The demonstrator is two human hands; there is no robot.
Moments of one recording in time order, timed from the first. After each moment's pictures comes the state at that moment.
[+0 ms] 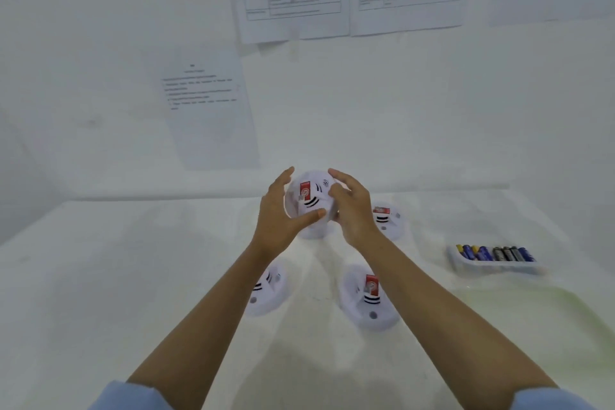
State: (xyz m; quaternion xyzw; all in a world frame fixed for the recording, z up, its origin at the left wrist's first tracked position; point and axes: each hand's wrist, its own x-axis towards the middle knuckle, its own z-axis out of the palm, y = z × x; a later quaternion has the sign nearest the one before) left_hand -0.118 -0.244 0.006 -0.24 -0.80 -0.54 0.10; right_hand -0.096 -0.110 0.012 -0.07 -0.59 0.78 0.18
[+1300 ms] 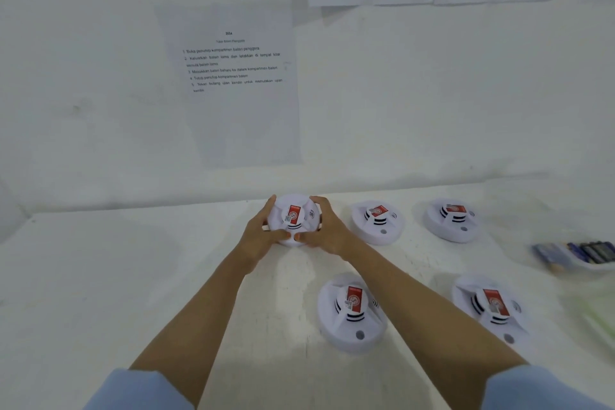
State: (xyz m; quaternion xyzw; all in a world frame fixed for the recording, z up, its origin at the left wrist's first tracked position) left_hand -0.269 -0.388 -0.068 -0.18 -0.73 -0.64 -0.16; right_hand -0.219 -0.233 -0.065 -0.04 -0.79 0.61 0.03
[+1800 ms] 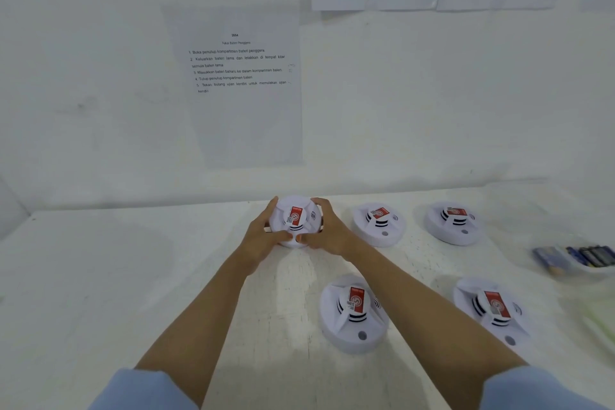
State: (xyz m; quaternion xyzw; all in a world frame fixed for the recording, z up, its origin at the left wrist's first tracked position) left_hand -0.262 -0.388 -0.065 -0.19 -0.74 -0.63 -0.15; right_hand -0.224 -0.229 -0.070 -0.05 -0.81 0.59 0.00
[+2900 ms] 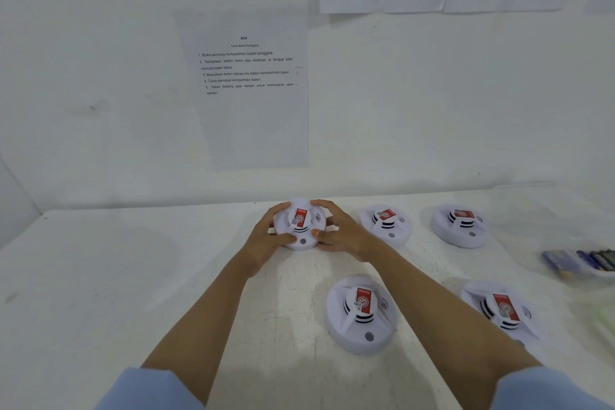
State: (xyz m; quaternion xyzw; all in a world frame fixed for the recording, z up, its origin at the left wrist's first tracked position) left_hand -0.272 -0.398 -0.078 -0.22 -0.72 -0.64 -0.15; right_hand -0.211 -0.215 -0.064 -0.01 -0.76 0.65 -0.05
